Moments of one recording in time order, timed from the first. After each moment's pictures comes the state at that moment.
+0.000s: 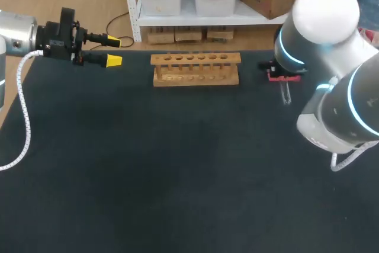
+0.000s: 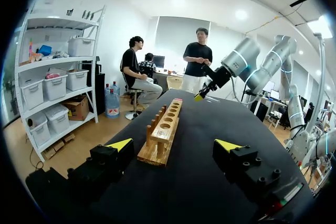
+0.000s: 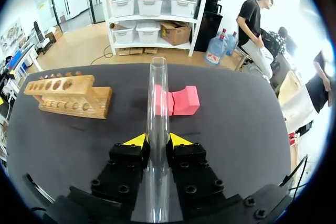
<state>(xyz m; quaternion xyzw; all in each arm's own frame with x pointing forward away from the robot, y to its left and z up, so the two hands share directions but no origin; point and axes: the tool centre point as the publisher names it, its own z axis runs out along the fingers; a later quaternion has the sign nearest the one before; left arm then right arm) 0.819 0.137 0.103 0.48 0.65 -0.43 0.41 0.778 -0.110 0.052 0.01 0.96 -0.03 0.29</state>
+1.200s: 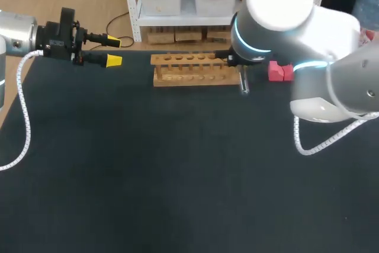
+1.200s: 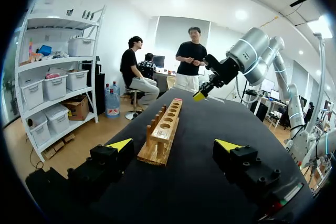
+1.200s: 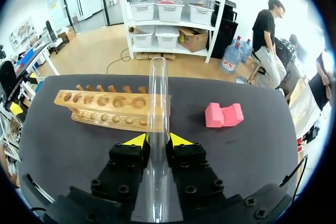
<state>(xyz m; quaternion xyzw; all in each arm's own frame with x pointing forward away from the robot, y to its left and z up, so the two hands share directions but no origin) 0.819 0.137 0.103 0.48 0.65 -0.43 0.41 0.793 0.000 0.078 -0.02 0.95 0.01 0.30</state>
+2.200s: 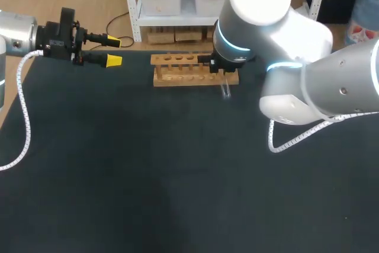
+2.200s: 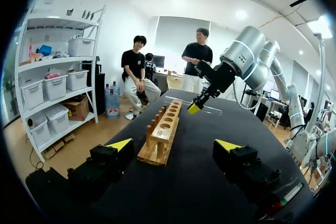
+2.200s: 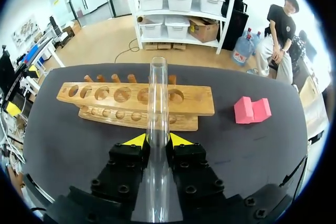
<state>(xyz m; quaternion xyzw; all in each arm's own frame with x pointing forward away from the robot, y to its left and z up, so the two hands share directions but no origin) 0.819 0.137 0.103 0.48 0.65 -0.43 0.41 0.802 0.041 0.045 -0.03 0.96 0.04 0.26</state>
